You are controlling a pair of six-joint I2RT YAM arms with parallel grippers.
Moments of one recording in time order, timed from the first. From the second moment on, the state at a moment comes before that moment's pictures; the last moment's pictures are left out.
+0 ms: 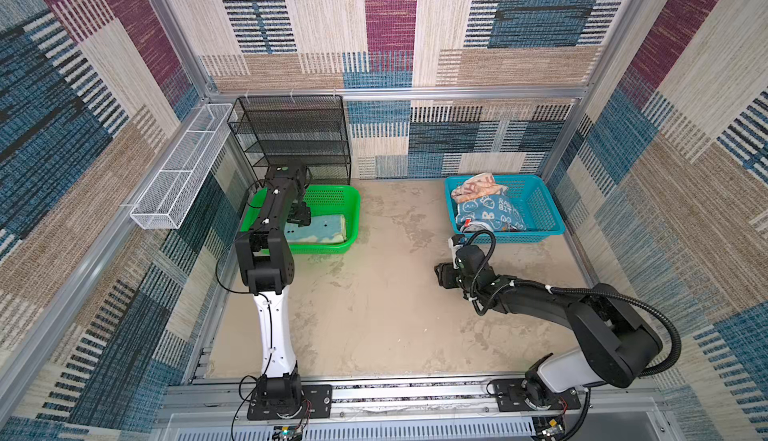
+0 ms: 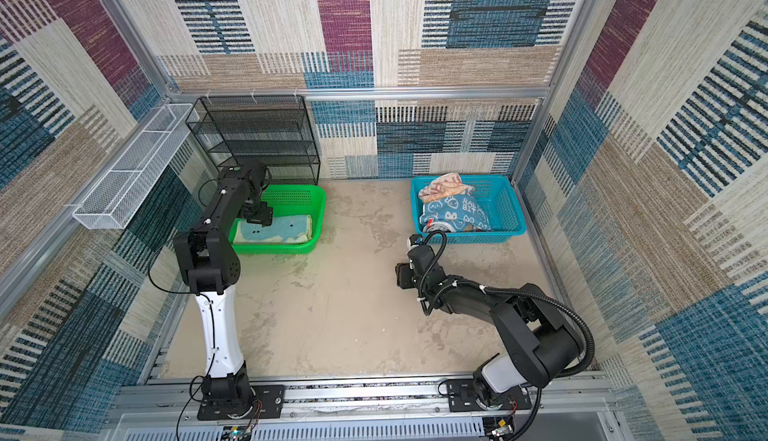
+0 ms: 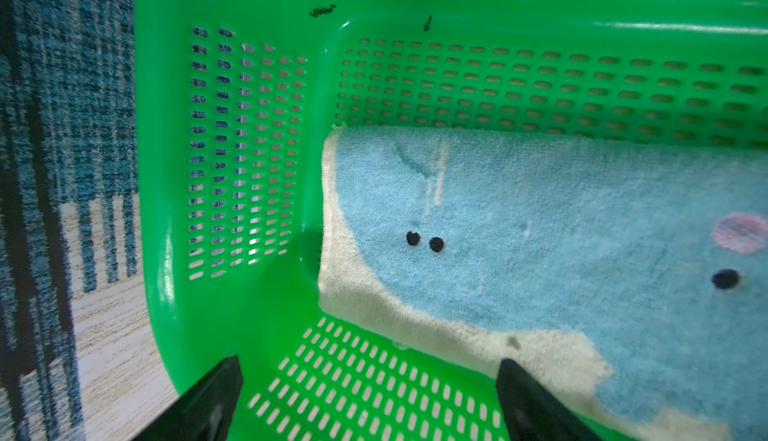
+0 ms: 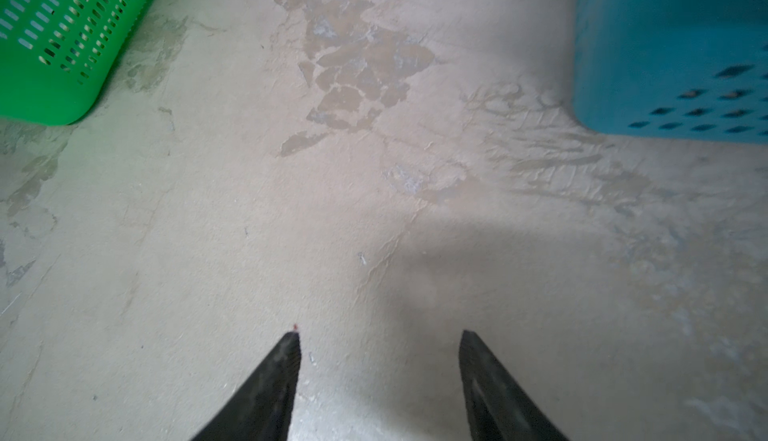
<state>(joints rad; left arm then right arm) 0.01 2.27 2.19 -1.30 -0.44 -0.08 0.55 1.48 0.60 0.14 0.08 0.40</state>
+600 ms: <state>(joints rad) -0.17 1.75 1.69 -1.06 -0.20 -0.12 0.55 1.47 0.62 0.13 0.08 0.39</state>
